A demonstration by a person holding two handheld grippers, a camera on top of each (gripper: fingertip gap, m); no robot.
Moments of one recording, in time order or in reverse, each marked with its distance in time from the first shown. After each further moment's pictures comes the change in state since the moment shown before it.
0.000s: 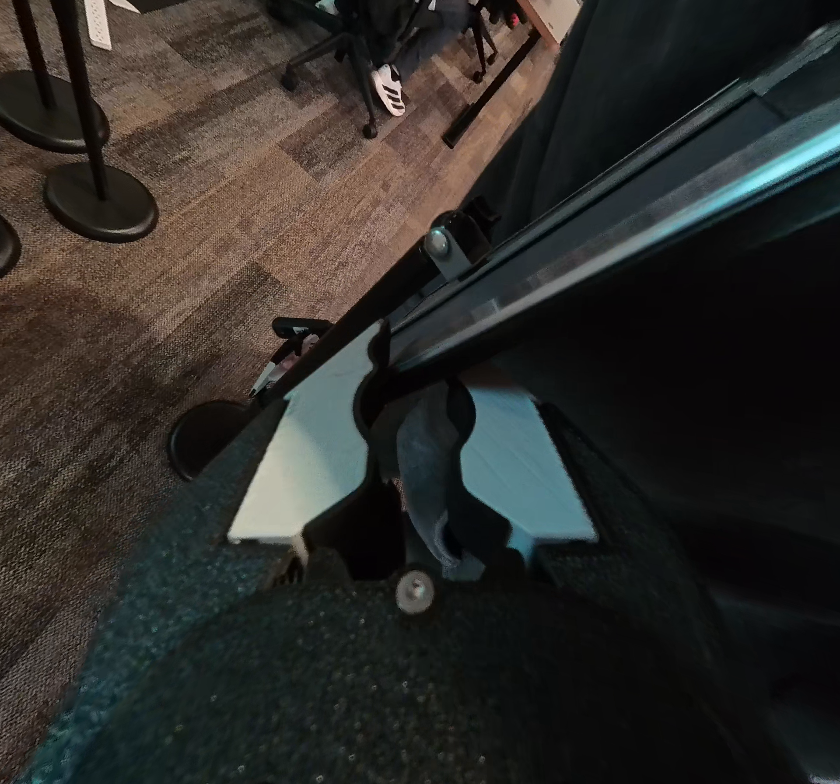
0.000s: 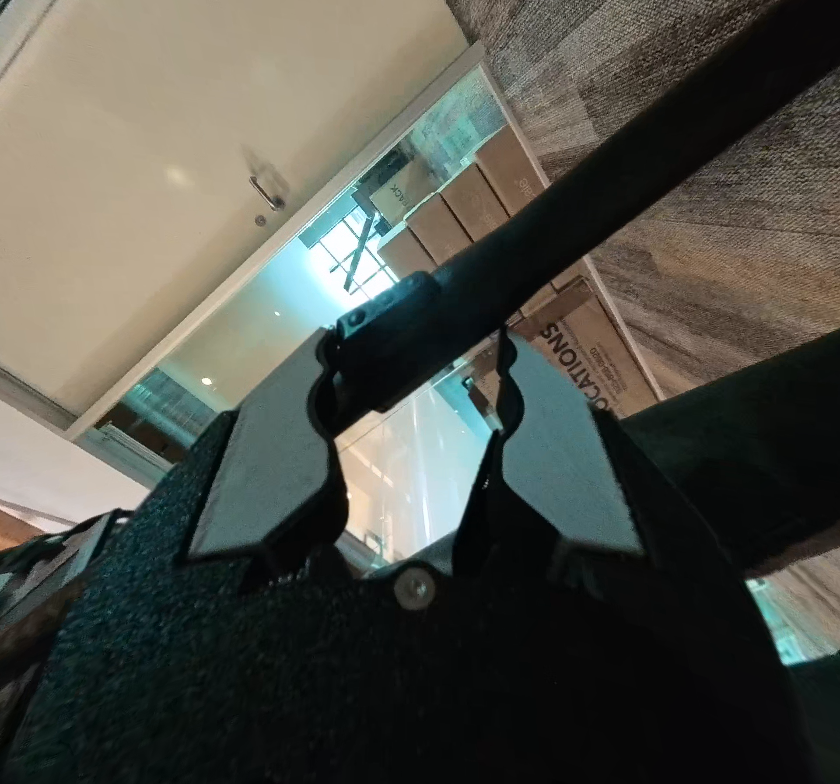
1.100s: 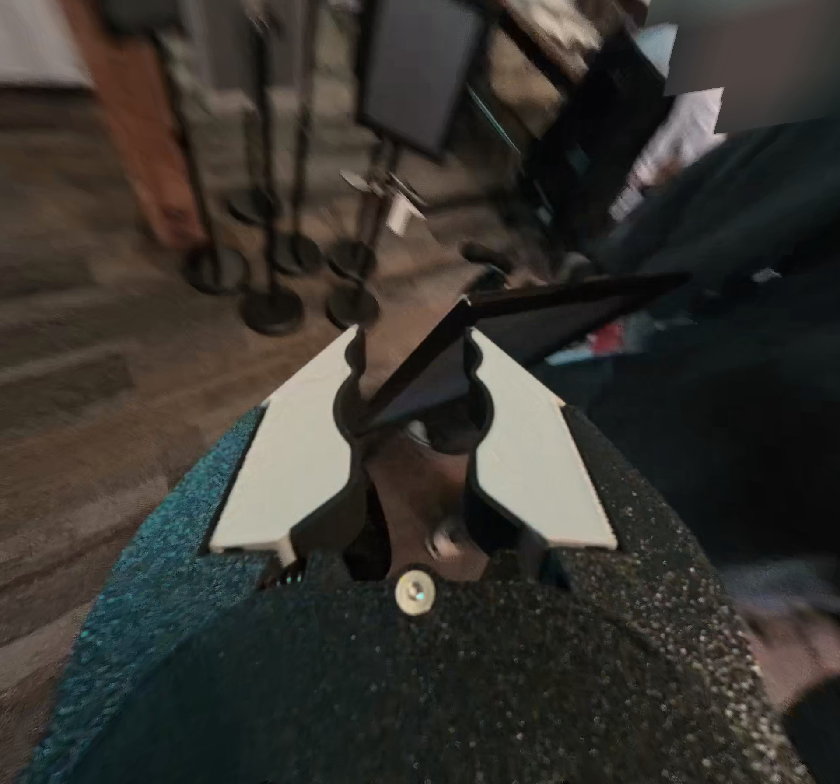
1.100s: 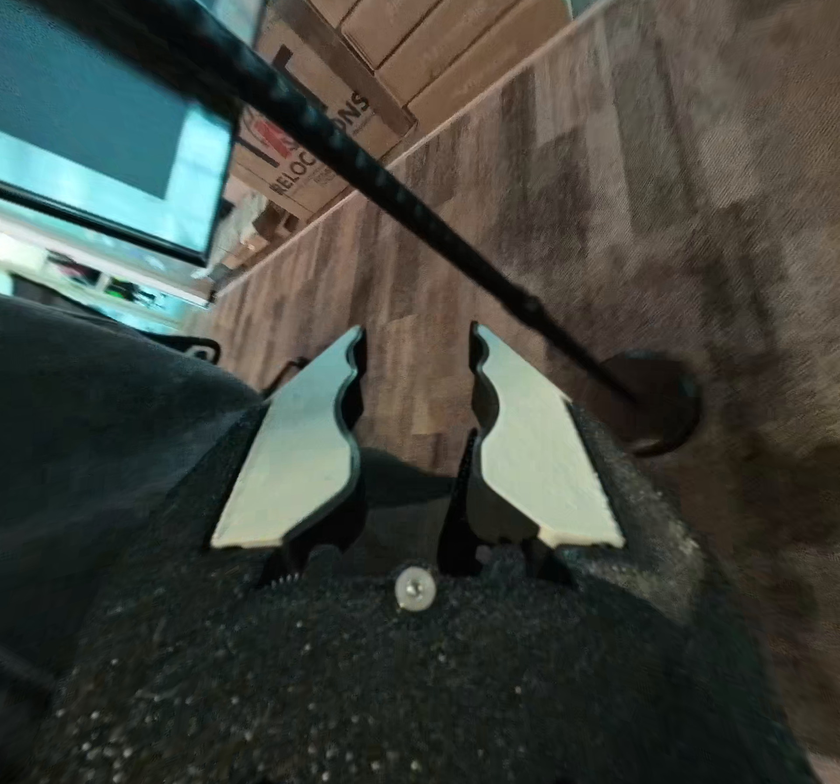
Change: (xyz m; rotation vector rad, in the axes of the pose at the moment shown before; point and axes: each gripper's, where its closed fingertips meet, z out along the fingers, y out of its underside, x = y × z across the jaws) left arm 0.088 -0.038 -0.136 0.421 -0.614 -0.039; right arm -0.242 0.082 -0.193 -0.628 0.269 -1.539
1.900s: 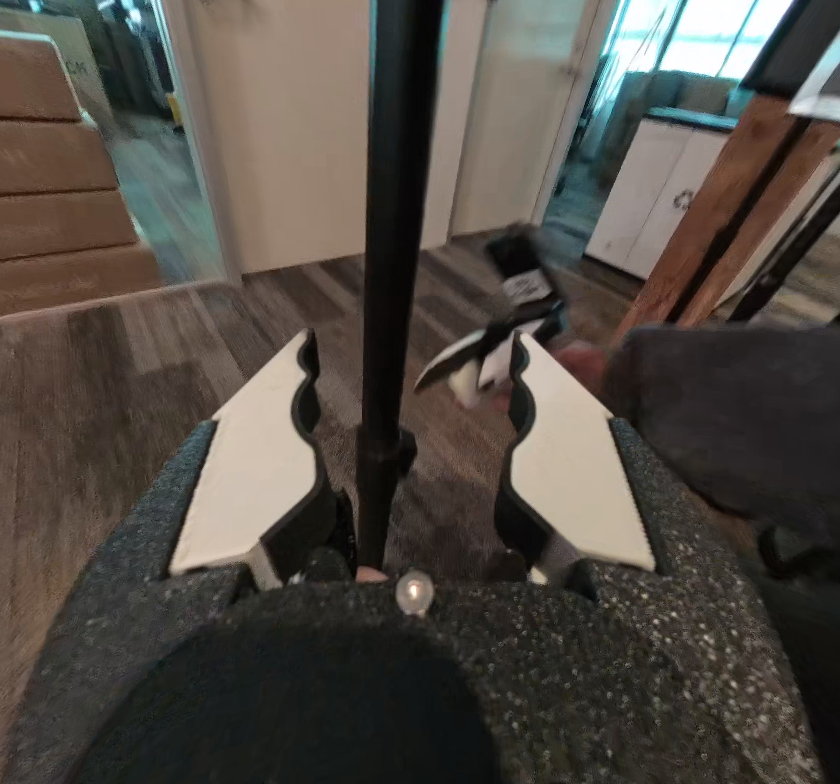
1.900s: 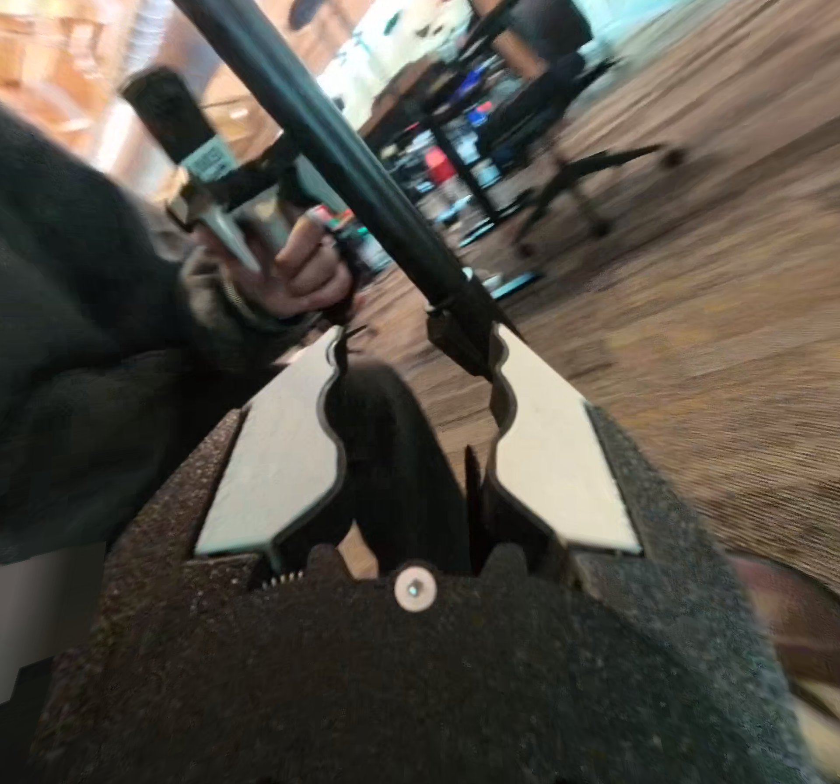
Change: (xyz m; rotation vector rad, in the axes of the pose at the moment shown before) left arm -0.037 0.419 0.355 0.613 -1.377 -0.259; right arm 0.137 0.067 0.226 -0.597 -1.233 -0.360
